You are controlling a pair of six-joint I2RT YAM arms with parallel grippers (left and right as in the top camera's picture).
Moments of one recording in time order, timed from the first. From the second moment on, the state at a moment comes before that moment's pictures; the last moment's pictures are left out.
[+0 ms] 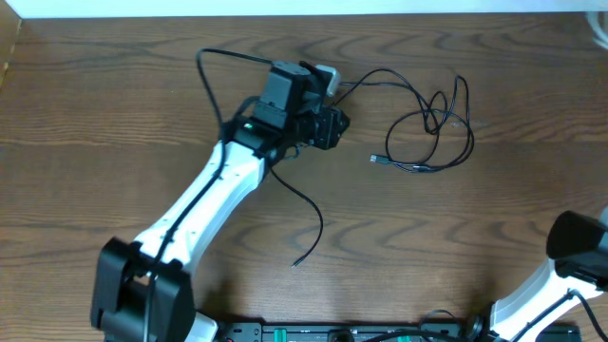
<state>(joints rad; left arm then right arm) -0.45 1.64 1.25 -0.39 0.36 -0.20 -0.36 1.97 2.47 -0.98 -0.17 0.26</state>
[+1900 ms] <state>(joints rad) -0.21 1.62 1.25 -0.49 0.39 -0.28 0.00 2.19 2.40 -1.51 -0.16 0.11</state>
